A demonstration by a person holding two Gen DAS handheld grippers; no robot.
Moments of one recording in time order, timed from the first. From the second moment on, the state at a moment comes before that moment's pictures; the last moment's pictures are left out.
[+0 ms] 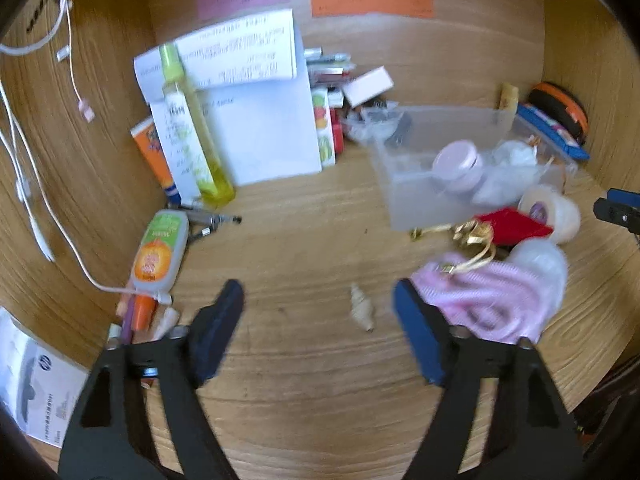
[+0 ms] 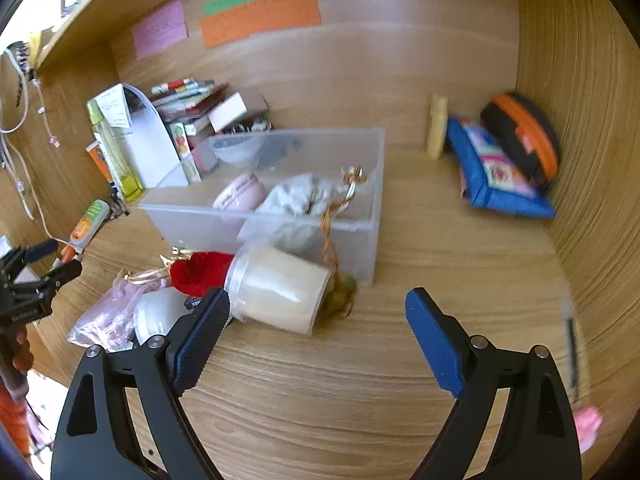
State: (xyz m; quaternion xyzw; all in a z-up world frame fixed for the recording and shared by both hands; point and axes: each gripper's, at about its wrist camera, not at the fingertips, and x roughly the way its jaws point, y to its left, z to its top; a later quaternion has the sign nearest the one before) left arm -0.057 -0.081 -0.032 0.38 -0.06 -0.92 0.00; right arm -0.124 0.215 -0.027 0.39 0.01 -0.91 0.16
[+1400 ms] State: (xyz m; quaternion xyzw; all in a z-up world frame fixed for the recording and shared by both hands) left arm -0.097 -0.091 -0.081 0.42 -0.04 -0.91 -0.02; right arm -0.140 0.203 -0.065 0.43 0.01 -0.88 0.18
